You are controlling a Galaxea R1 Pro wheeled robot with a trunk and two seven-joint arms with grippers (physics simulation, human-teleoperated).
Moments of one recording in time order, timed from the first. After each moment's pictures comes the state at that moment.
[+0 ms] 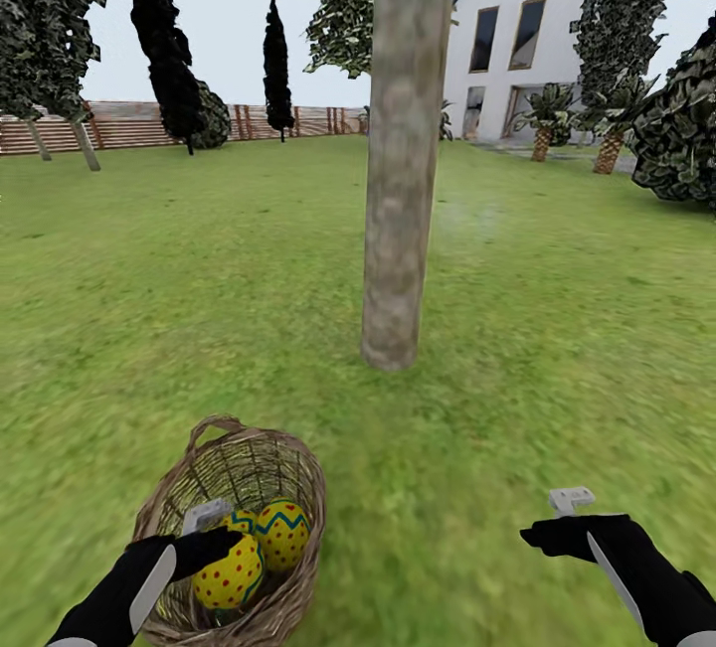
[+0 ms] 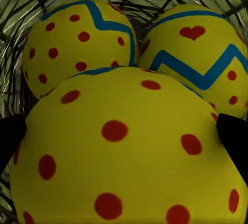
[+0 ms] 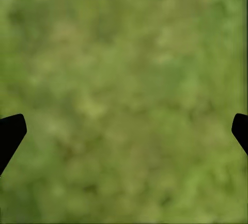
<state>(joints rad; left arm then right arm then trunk) -0.45 0.13 0.06 -0.65 0.32 0.50 -0.13 -0.44 -0.31 0.03 -0.80 0.00 0.59 0.28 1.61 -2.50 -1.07</state>
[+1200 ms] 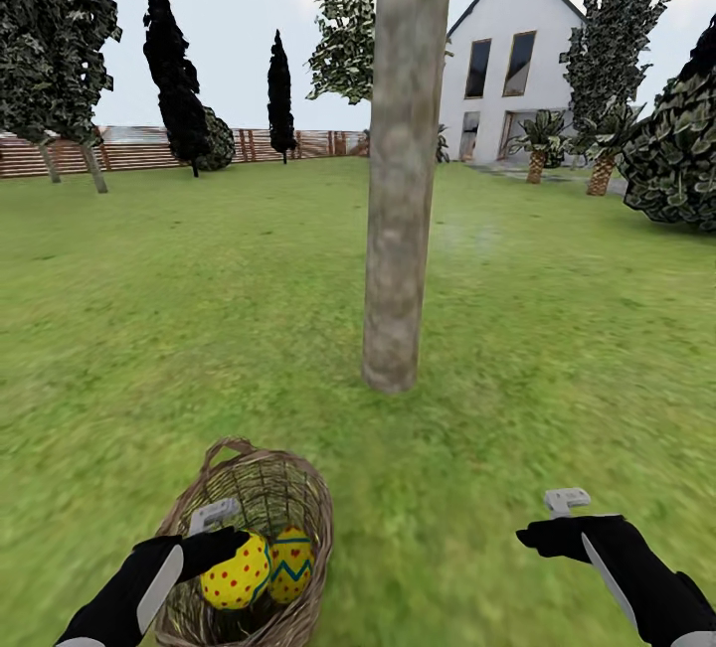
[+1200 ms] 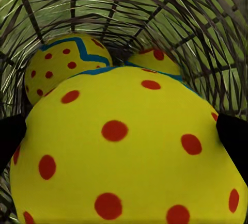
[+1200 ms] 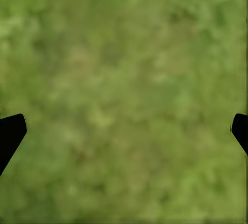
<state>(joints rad) -0.45 0.11 0.06 -0.65 0.32 0.50 -0.13 -0.44 -0.29 0.03 -0.79 0.00 0.59 0.27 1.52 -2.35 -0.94</state>
